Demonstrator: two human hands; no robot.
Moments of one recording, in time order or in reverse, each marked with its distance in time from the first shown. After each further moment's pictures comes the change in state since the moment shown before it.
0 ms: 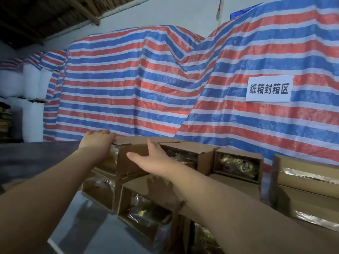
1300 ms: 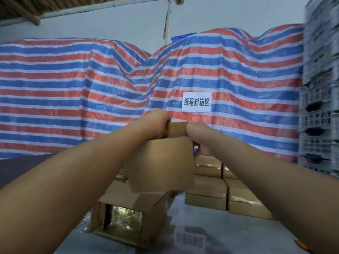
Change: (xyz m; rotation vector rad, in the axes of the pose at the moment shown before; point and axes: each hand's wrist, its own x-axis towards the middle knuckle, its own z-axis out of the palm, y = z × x) left_hand -0.082 0.281 -0.297 -0.543 0.058 0.541; right_hand -0.278 0.015 -0.276 0.462 0.433 0.391
